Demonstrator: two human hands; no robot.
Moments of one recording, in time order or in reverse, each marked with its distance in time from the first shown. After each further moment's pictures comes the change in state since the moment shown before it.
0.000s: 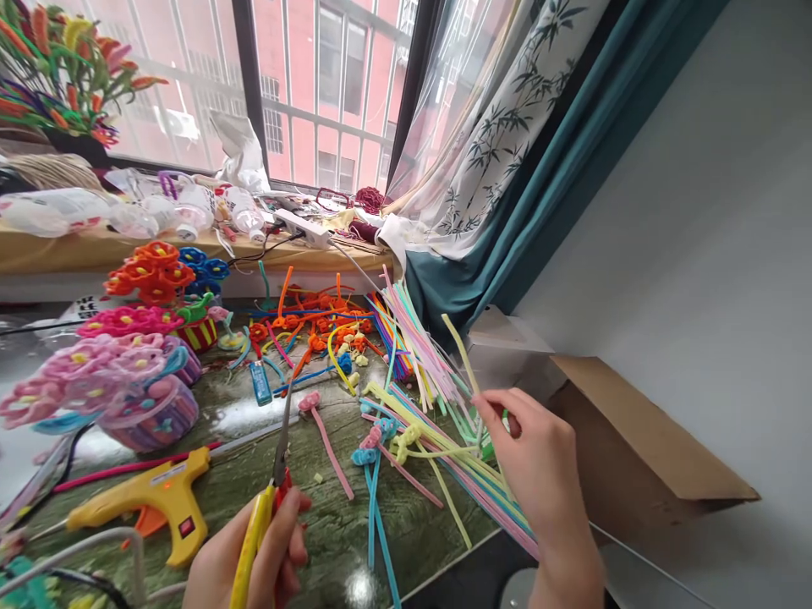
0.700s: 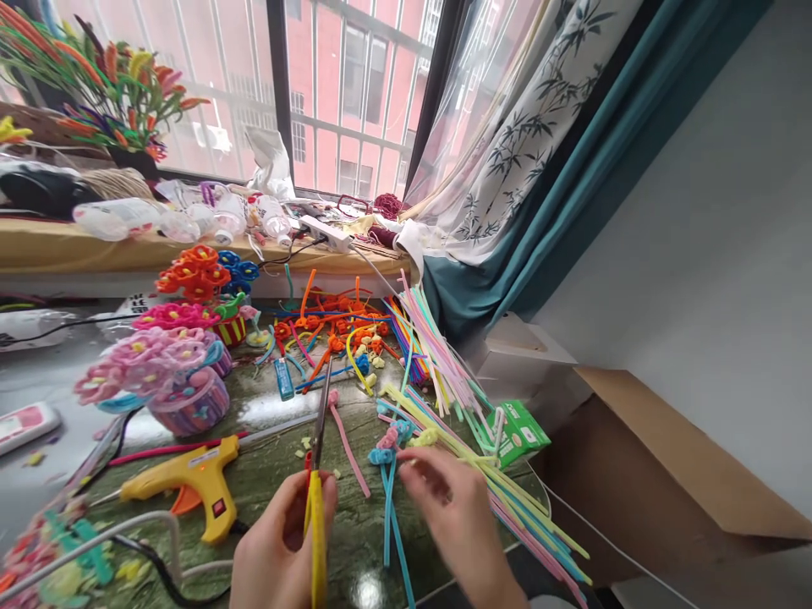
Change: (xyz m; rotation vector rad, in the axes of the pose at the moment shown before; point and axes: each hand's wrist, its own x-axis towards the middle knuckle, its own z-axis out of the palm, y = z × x) left_hand -0.001 -0.013 0.005 0.032 0.097 0.289; right_hand -0.059 -0.040 0.058 0.613 -0.466 0.081
